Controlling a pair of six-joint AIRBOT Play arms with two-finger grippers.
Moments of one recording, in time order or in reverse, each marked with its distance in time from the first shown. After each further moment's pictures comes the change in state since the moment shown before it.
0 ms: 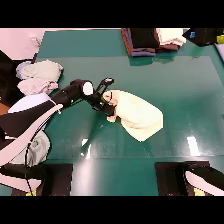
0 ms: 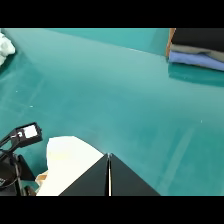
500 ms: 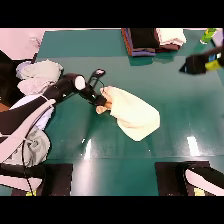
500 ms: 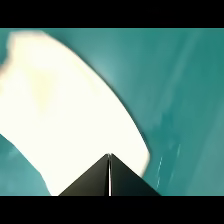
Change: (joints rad) left arm 0.106 0.038 0.025 0.123 0.005 -0.031; right arm -0.101 -0.016 -0.209 -0.032 0.237 0.002
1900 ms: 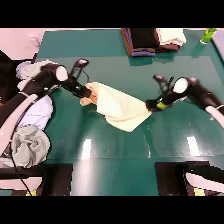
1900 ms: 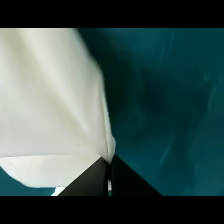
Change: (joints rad) left arm 0.154 0.128 0.006 0.132 -0.061 0.010; right arm 0.206 -0.140 -0.474 -0.113 -0.373 0.148
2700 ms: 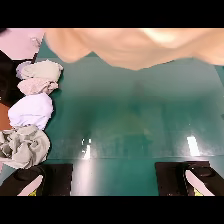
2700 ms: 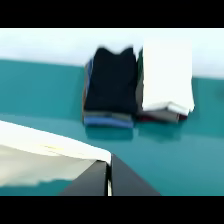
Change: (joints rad) left arm 0.118 0.663 0.202 0.027 0.320 0.021; right arm -0.187 0.453 0.748 -0.145 0.096 -0.060
